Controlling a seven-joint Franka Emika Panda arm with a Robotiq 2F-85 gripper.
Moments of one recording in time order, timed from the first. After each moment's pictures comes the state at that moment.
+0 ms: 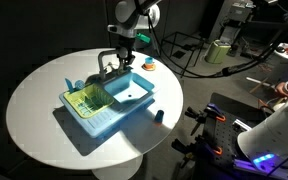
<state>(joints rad) -0.17 0.62 0.05 -1.65 0.18 2.29 -1.48</state>
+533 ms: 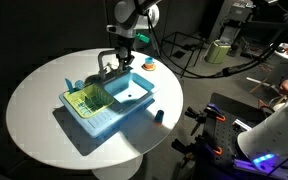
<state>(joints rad) -0.17 0.62 0.05 -1.65 0.17 2.28 -1.48</state>
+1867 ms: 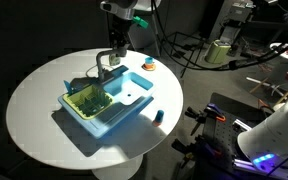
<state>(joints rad) -0.16 0.49 0.08 -1.67 0.17 2.29 -1.42</state>
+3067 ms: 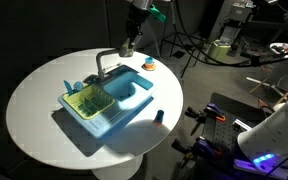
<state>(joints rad) -0.18 0.30 0.02 -1.87 0.21 2.33 -1.22</state>
